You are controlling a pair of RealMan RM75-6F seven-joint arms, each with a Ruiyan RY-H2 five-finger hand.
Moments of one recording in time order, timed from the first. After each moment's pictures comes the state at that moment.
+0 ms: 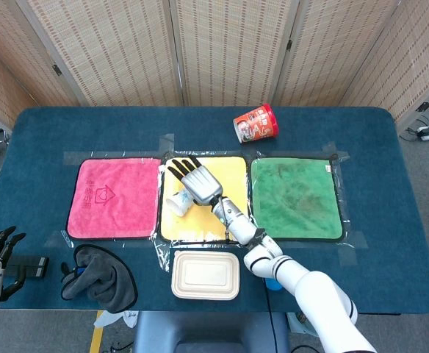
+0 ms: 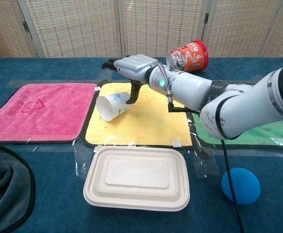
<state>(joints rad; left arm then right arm) -0.02 -1.14 -0.03 -1.63 1.52 1.57 0.05 1.25 -2.10 0.26 -0.47 -1.38 0.71 0.09</state>
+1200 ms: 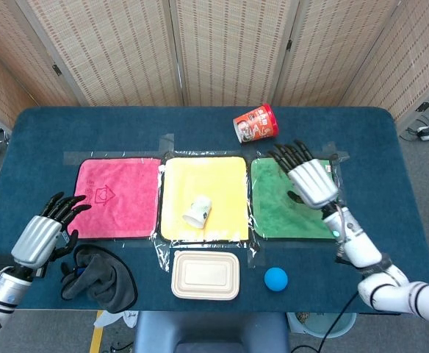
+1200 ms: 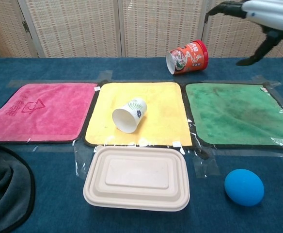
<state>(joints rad) -0.34 -1.11 -0.09 -1.58 1.67 1.29 -0.17 0.72 -1.27 0.10 -1.43 -1.38 1.16 -0.14</state>
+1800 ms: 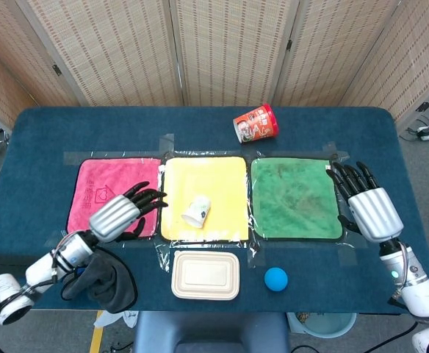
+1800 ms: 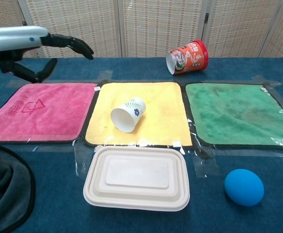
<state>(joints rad) -0.73 -1.19 -0.12 -1.53 1.78 0.98 -0.29 0.45 -1.07 0.02 -1.61 -1.48 1.39 -0.12</state>
